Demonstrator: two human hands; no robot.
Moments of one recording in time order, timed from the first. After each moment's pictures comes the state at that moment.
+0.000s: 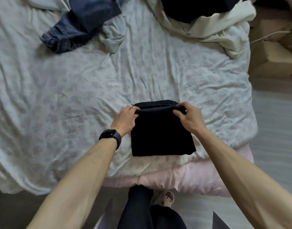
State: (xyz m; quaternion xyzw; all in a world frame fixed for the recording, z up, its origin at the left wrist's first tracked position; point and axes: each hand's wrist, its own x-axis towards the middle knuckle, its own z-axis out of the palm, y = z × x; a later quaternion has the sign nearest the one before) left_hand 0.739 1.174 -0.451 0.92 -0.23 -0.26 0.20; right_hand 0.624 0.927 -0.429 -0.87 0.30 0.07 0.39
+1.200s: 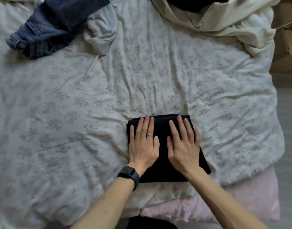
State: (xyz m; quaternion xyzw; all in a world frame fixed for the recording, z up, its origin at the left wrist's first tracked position) left_hand 0.722 1.109 -0.548 0.94 -0.27 -0.13 0.18; right_hand 0.641 0.972 -0.538 -0.97 0.22 -0.01 0.13
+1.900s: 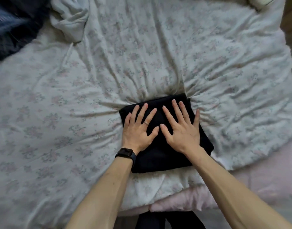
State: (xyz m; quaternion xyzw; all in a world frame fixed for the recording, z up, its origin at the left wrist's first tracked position) left_hand 0.755 1.119 -0.628 0.91 -0.37 -0.19 0.04; right_hand 0.646 0.958 -0.611 -0.95 0.23 0.14 0.14
